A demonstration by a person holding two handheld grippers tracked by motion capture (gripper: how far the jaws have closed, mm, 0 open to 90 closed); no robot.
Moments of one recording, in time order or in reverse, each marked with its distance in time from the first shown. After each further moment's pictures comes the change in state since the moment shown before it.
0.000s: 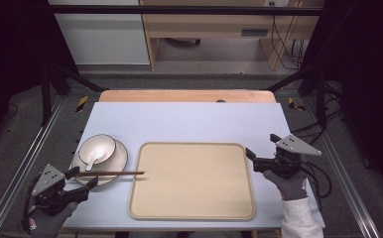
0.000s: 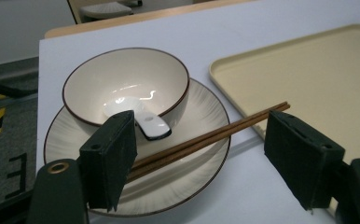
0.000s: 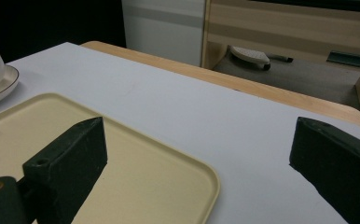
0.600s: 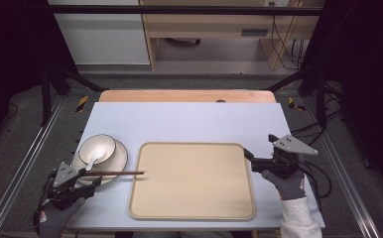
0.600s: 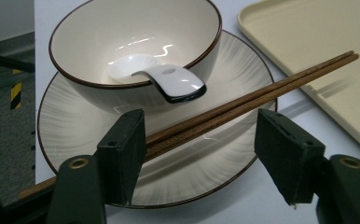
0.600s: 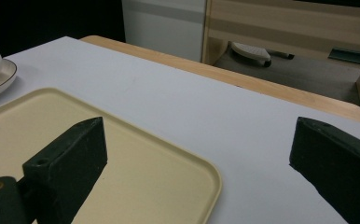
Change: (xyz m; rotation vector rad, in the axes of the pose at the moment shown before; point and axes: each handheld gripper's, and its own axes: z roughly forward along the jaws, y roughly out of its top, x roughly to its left) left arm 0.011 -0.017 0.038 0.138 0.051 0.056; right arm 0.002 -0.001 0.005 0.018 0.000 -0.007
